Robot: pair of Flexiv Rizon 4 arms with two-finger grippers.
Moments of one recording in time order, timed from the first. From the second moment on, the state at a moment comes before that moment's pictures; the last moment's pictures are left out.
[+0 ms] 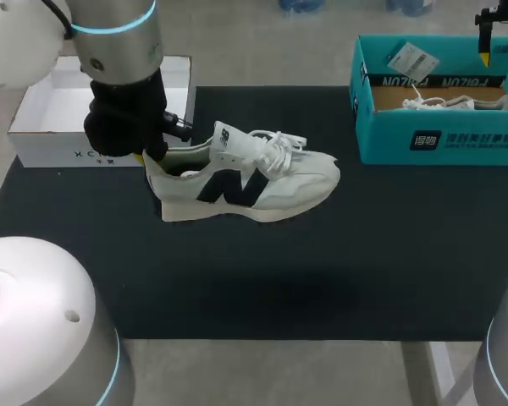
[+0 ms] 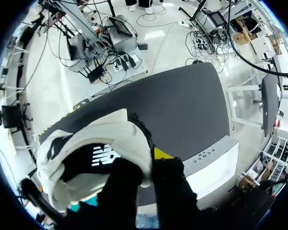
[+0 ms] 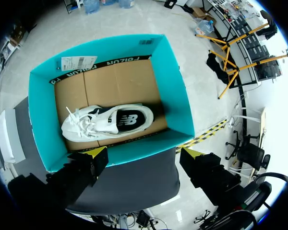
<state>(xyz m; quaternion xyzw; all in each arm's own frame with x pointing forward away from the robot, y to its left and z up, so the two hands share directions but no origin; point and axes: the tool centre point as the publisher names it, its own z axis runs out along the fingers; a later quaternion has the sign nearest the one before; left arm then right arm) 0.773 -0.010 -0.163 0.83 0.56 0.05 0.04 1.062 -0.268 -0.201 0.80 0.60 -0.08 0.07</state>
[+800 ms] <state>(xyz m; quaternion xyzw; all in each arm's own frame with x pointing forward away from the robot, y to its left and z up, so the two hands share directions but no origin) 0.784 -0.018 -0.172 0.85 0.49 0.14 0.15 1.062 -0.268 -0.201 0.80 0.60 -0.08 0.07</state>
